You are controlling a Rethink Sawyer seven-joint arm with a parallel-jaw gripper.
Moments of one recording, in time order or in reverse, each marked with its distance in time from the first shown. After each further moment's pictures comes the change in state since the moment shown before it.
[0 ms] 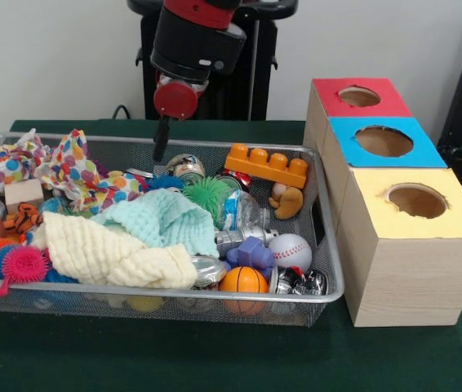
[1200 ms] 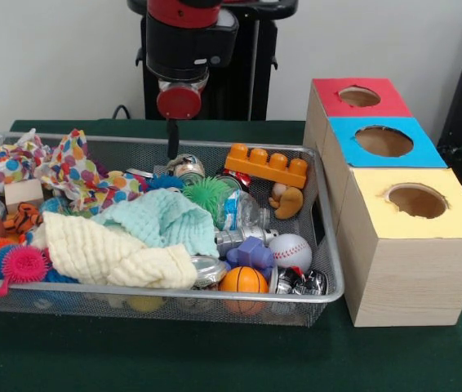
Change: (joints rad) arm -0.026 0.034 -0.058 -0.166 -0.116 0.391 0.000
